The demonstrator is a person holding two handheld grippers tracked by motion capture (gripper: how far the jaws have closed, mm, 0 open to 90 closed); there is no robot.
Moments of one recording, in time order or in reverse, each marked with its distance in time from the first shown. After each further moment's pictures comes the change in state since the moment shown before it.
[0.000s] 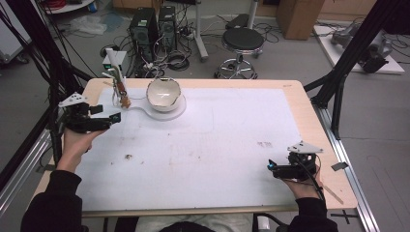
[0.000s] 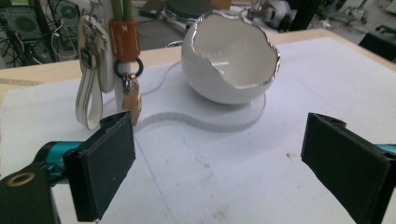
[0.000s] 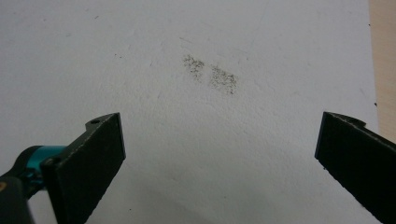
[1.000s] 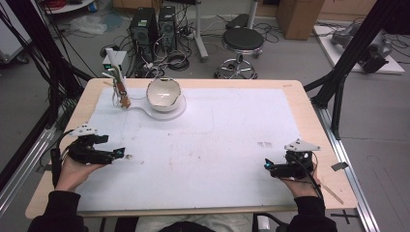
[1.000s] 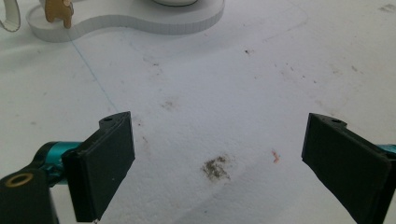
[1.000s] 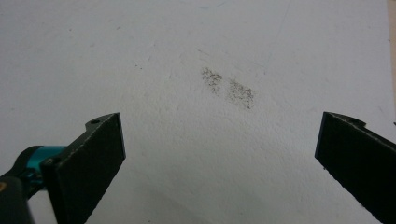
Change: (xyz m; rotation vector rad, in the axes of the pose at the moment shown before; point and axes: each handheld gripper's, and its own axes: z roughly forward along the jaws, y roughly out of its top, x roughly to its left) left arm -0.034 -0.057 -0.025 0.181 -0.093 0.064; right arm 0.006 0.009 0.001 -0.012 0.046 -0.028
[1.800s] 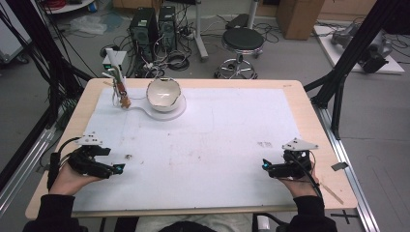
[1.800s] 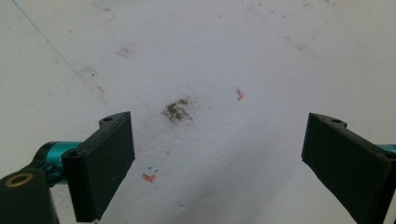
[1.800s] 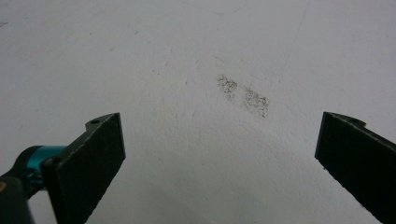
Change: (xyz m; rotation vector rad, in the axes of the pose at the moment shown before) left arm -0.016 -0.010 -0.006 0.181 -0.084 0.071; right arm 0.004 0.006 -0.001 0.000 0.040 -0.019
